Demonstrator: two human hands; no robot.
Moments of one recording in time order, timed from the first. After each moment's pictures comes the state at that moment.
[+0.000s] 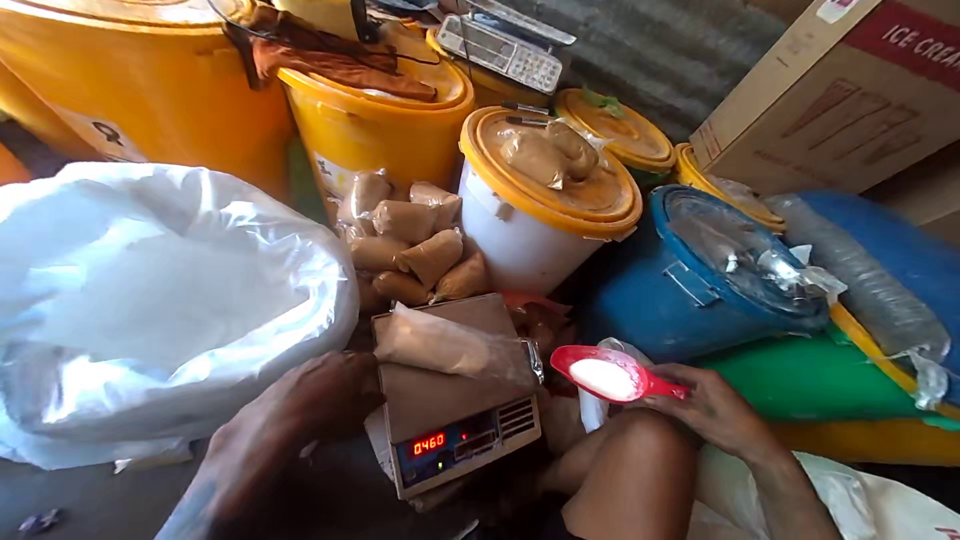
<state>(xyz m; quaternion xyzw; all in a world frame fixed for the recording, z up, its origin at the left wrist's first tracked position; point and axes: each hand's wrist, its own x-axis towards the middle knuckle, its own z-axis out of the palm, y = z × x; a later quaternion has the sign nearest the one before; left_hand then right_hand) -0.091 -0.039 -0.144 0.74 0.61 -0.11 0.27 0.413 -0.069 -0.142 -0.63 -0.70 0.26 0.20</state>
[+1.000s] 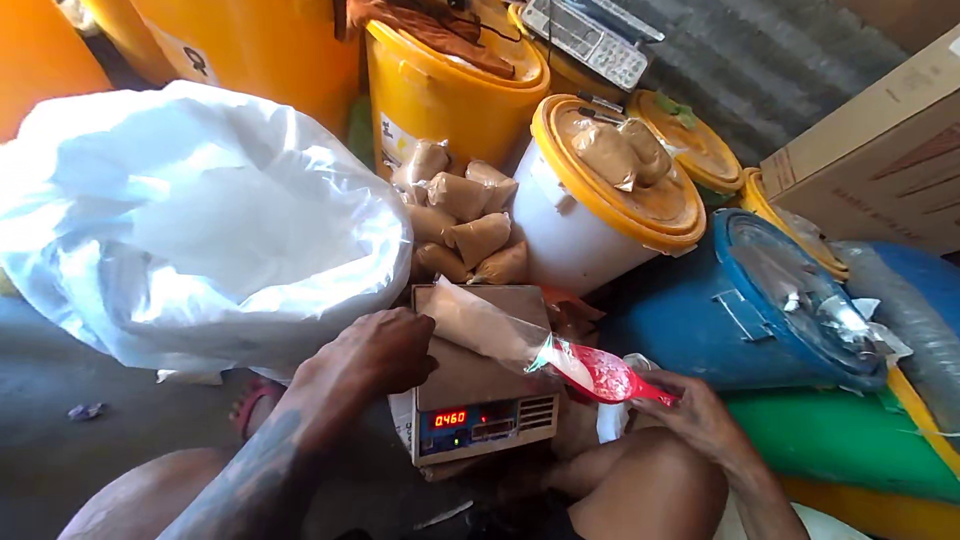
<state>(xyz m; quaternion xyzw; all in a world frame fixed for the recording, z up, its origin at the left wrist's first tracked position) -0.078 -0.042 -0.135 0.73 0.63 -0.09 0.27 0.363 -0.041 -0.164 -0.61 -0.73 0.26 0.17</state>
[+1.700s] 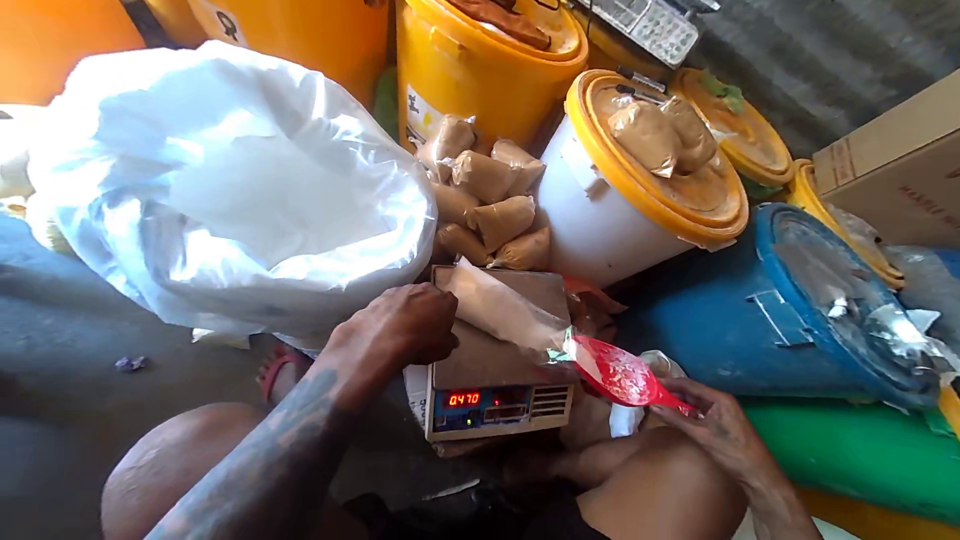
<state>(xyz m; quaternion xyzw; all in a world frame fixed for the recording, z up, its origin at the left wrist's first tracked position) -0.076 -0.040 -0.139 0.73 0.63 -0.08 0.25 0.370 -0.055 -0.179 -0.59 -0.70 0.33 0.23</state>
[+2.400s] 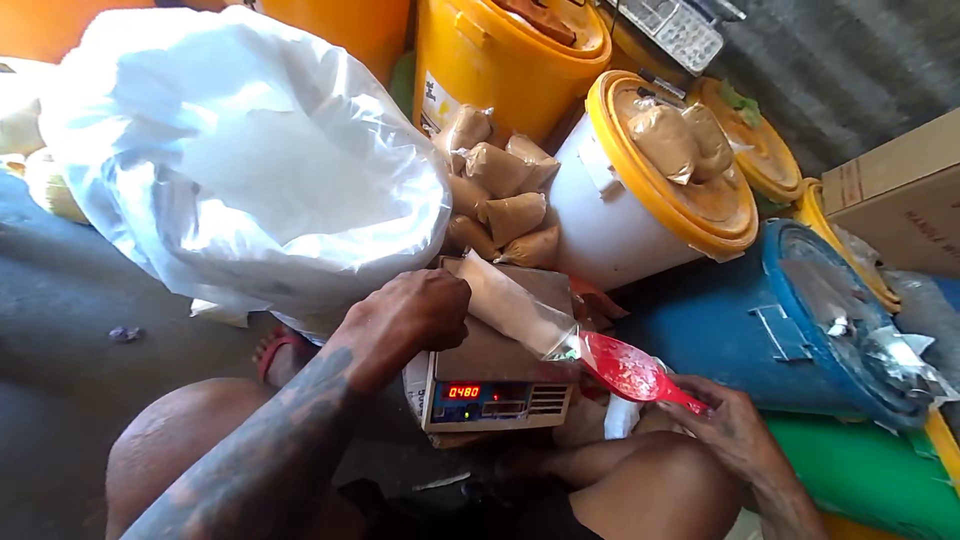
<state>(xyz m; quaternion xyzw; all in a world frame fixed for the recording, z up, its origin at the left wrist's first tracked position) -0.073 -0.041 -0.135 0.72 0.64 -0.07 0.25 0.364 -0.044 -0.158 -0.59 -0.75 0.24 0.18</state>
